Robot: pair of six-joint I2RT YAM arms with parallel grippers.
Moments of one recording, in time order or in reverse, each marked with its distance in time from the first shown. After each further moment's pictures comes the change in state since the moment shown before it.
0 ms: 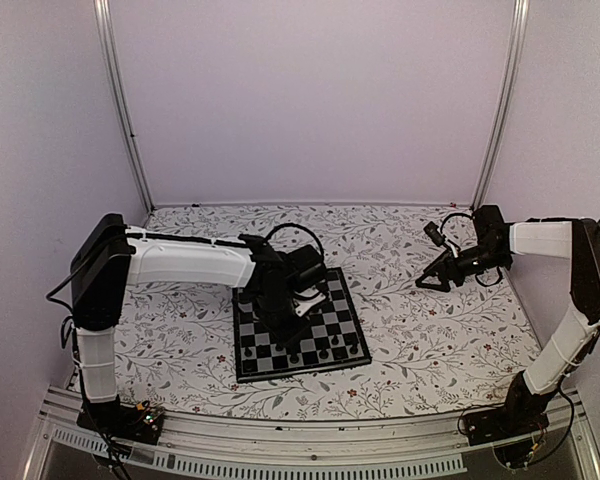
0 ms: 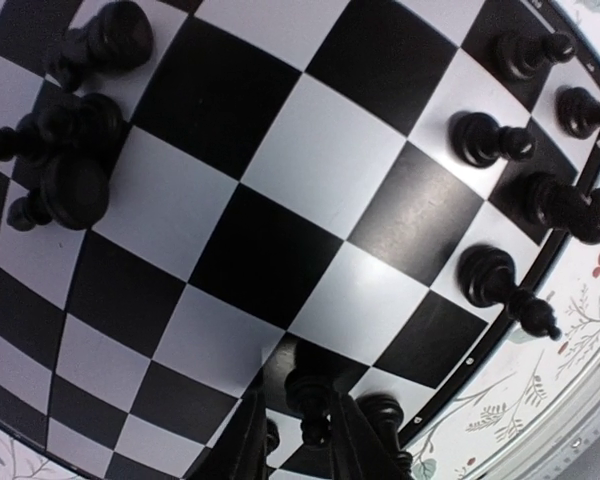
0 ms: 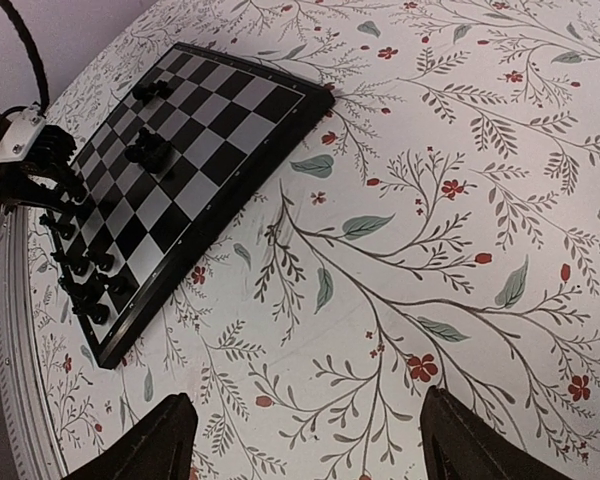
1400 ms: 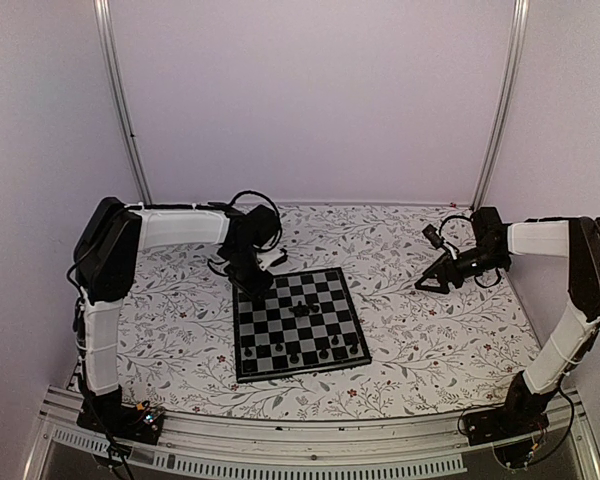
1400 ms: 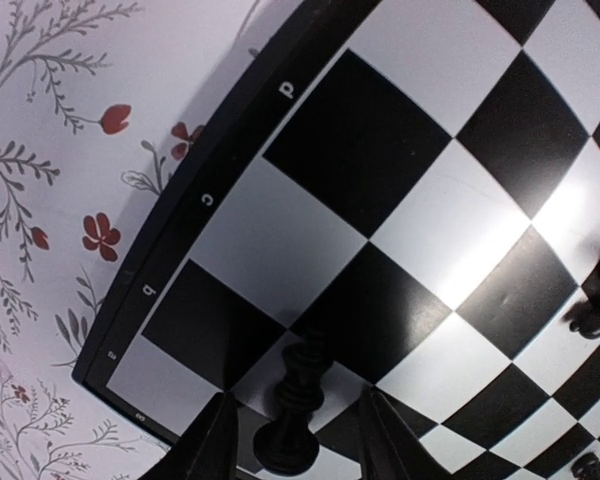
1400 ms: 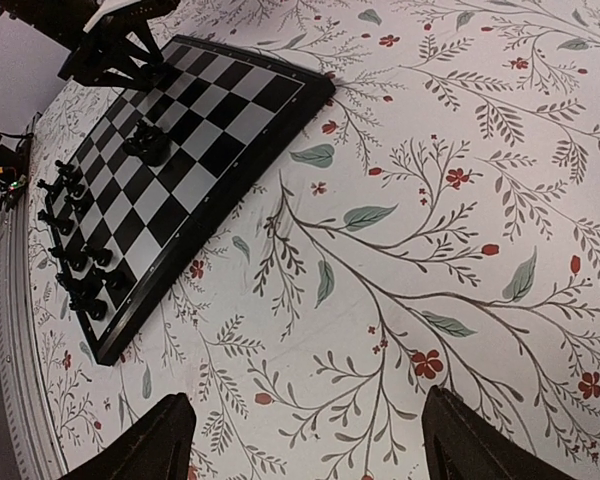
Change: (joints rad) left arm 0.355 0.098 0.105 -0.003 -0.118 0.234; right arm 0.003 0.022 0.002 -0.006 0.001 -0.005
